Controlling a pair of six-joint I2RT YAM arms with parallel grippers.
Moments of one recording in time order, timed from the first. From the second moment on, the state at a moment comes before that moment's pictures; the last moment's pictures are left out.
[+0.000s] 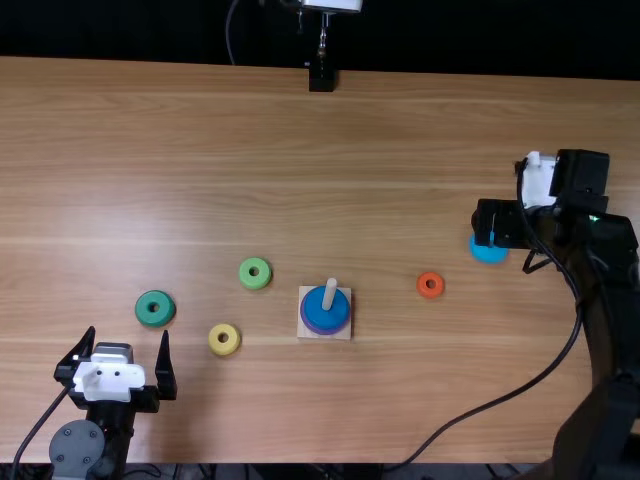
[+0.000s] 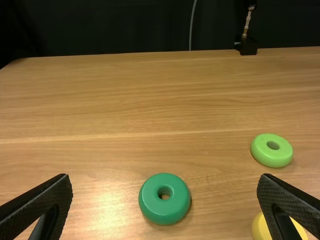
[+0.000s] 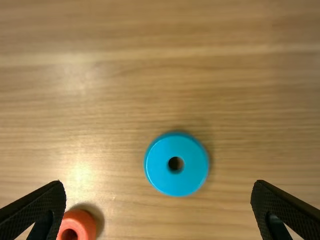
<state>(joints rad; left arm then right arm) -0.07 0.01 0.10 -0.28 -0.05 -0.01 -0.14 1.79 1.36 -0.66 -0.15 -0.13</state>
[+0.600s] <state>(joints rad) -0.07 0.01 0.10 -0.28 -0.05 -0.01 -0.14 1.95 1.36 -0.66 -0.16 -0.13</state>
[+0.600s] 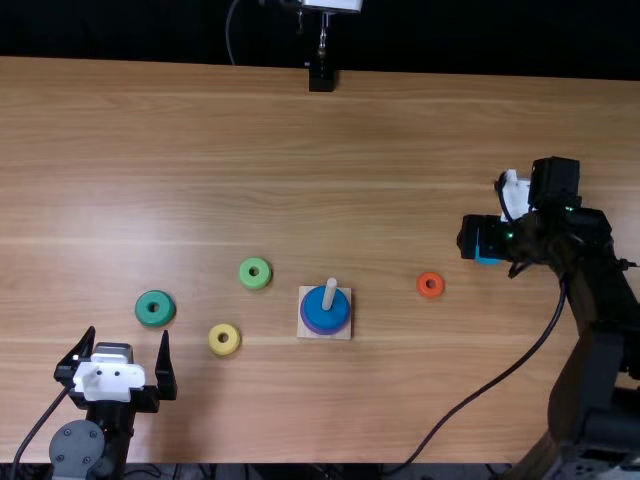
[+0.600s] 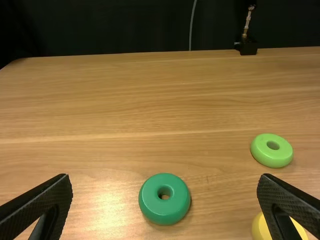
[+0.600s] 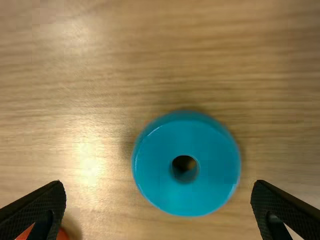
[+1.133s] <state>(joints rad) -0.07 0.01 0.10 -0.28 -0.05 -0.01 -0.14 1.99 1.36 -0.65 -0.16 -0.13</state>
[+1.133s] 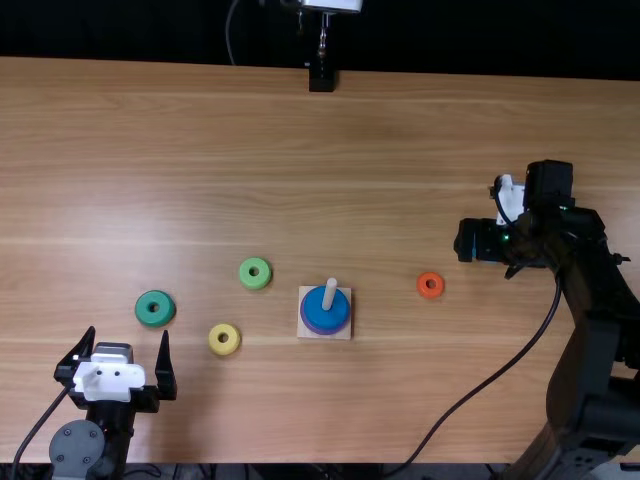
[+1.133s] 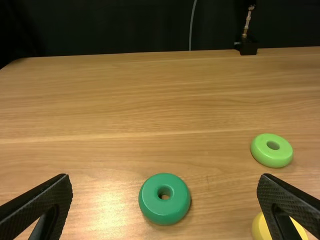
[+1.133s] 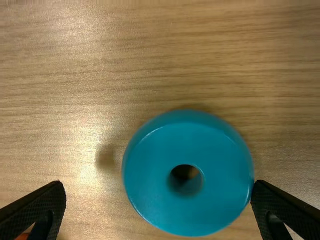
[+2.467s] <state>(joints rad) -0.07 0.01 0.10 -0.28 -0.05 -0.01 -0.14 2.04 1.44 -0.66 -0.17 -0.13</state>
